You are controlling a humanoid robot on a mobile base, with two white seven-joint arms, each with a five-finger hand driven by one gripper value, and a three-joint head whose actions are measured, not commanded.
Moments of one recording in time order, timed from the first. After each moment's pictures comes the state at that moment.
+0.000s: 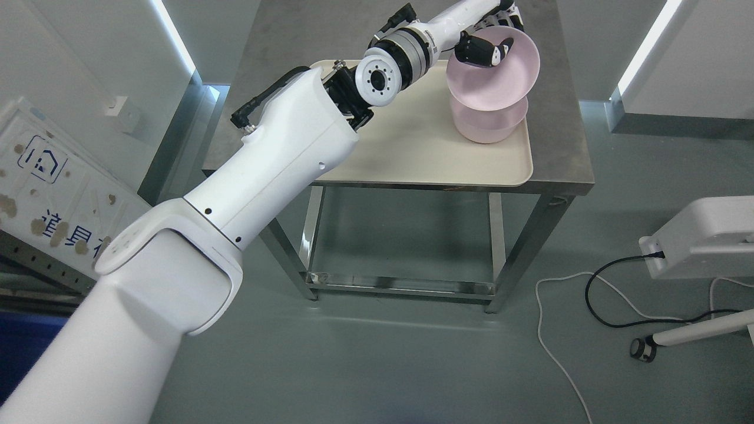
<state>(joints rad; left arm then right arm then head) -1.32 0.00 -1.03 -0.86 0.12 0.06 -0.13 0.08 0.00 -0.09 -0.20 -0.09 0.02 0.06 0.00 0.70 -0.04</state>
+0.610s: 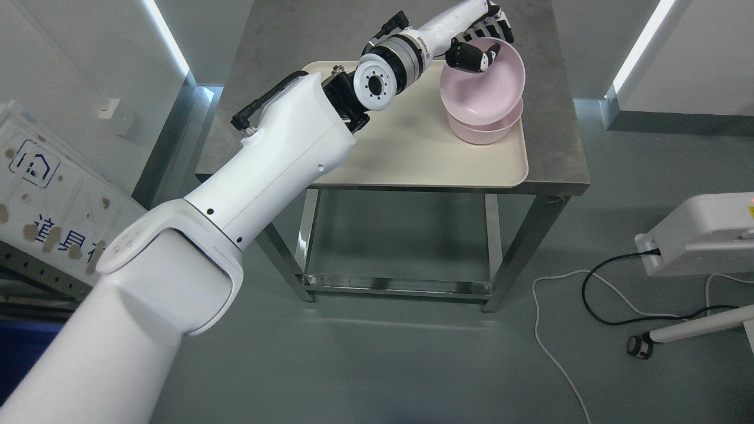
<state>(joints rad) -1.32 0.00 -1.04 -0.82 0.10 0.06 -0.12 0.08 0.00 -0.09 -0.20 -0.09 0.02 0.06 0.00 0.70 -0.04</state>
